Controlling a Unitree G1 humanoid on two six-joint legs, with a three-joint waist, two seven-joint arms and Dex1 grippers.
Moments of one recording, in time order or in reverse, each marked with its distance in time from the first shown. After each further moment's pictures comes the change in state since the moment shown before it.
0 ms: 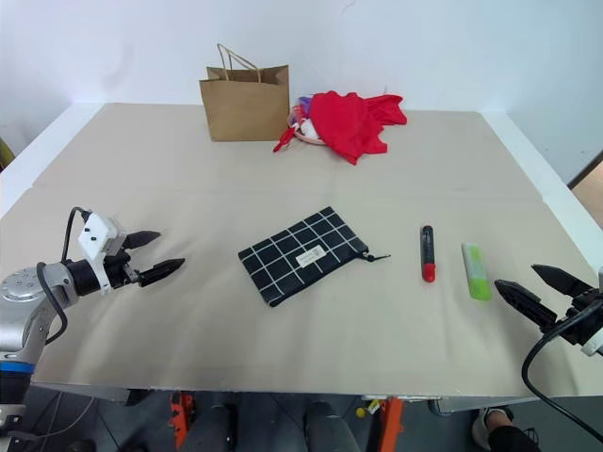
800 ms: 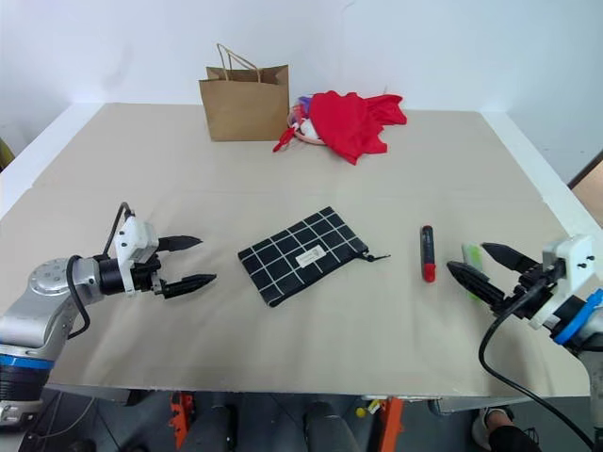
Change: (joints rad) left arm -0.045 -0.035 -0.128 -0.107 -0.016 -0.016 -0.166; right arm -0.135 0.087 0.153 -0.199 0.007 0.071 -0.096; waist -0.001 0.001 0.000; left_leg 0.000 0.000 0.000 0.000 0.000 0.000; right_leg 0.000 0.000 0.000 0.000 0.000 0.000
